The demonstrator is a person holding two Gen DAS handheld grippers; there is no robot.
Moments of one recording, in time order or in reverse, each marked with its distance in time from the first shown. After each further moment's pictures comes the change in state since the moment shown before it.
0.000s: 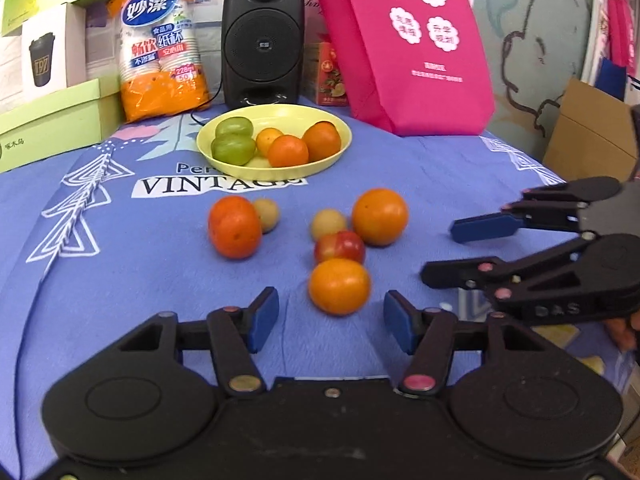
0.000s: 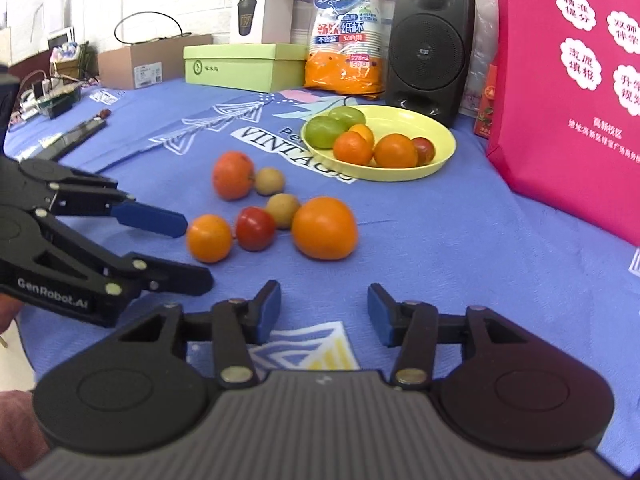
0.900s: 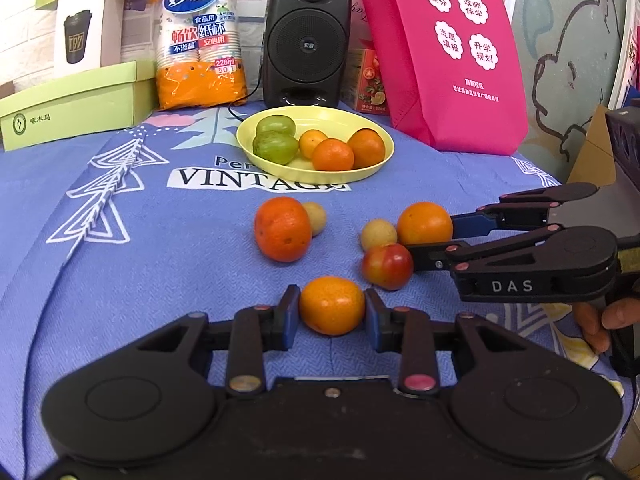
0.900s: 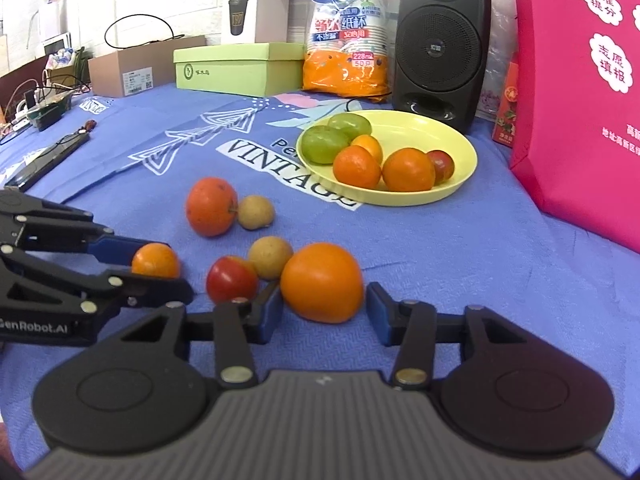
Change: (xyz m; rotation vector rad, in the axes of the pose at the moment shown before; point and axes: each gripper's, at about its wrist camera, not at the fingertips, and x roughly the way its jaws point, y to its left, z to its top) left arm 0.006 0.028 0.002 -0.091 -0.019 0.040; right arm 0.050 -0.002 0.030 0.008 0.001 0.037
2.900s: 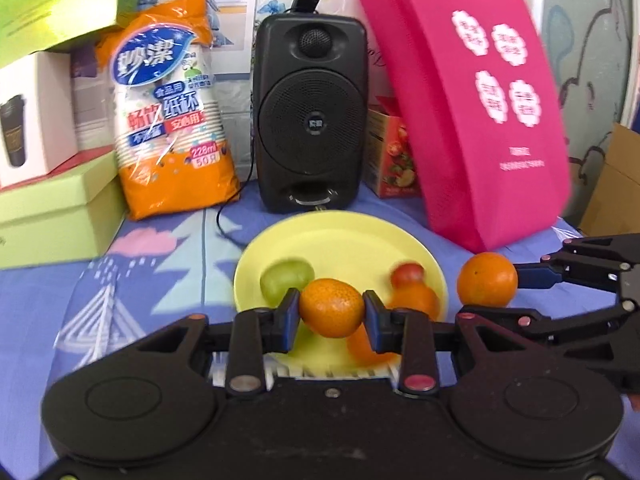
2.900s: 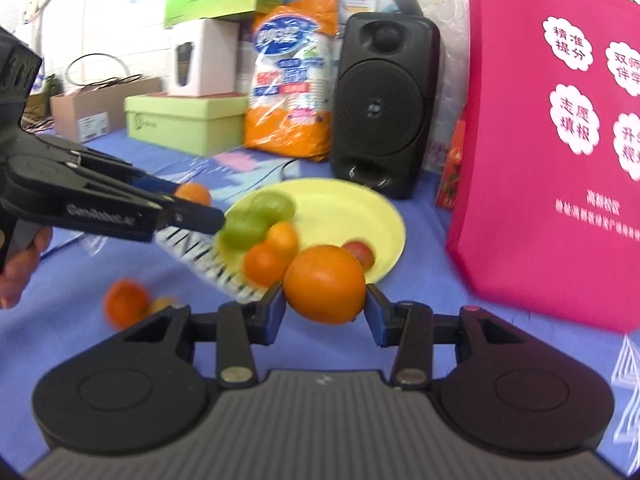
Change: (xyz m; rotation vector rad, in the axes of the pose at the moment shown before) left arm 0.099 0.028 0.147 0.084 -0.044 0.007; right arm 0.018 -0.063 0.072 0.010 -0.096 -0.102
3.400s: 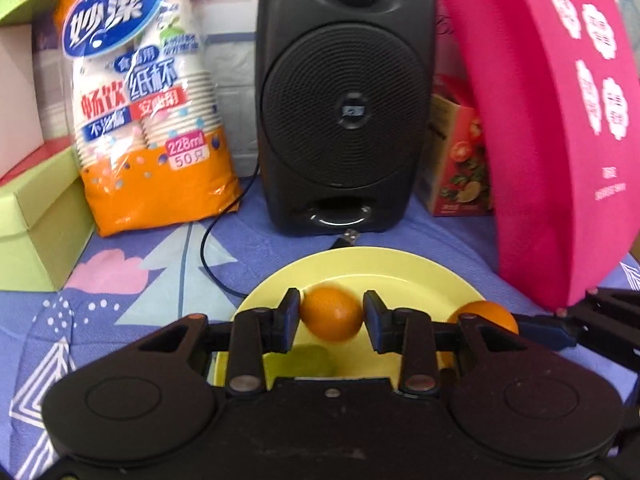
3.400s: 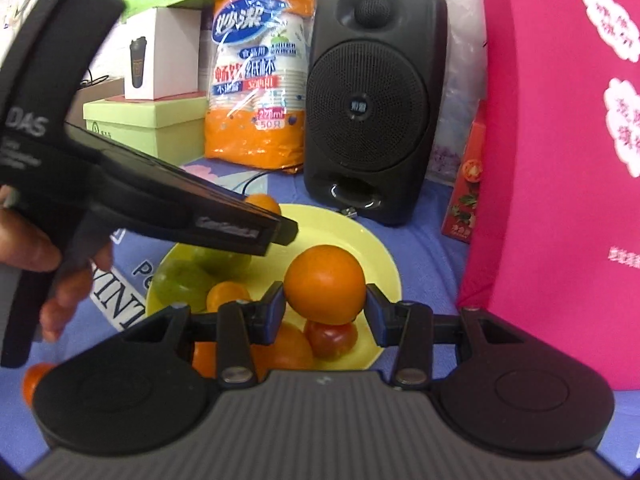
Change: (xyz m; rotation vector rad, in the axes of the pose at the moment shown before) left arm 0.115 0.016 0.052 -0.078 0.100 0.077; right arm 0.082 -0.017 0.030 0.035 0.047 0.006
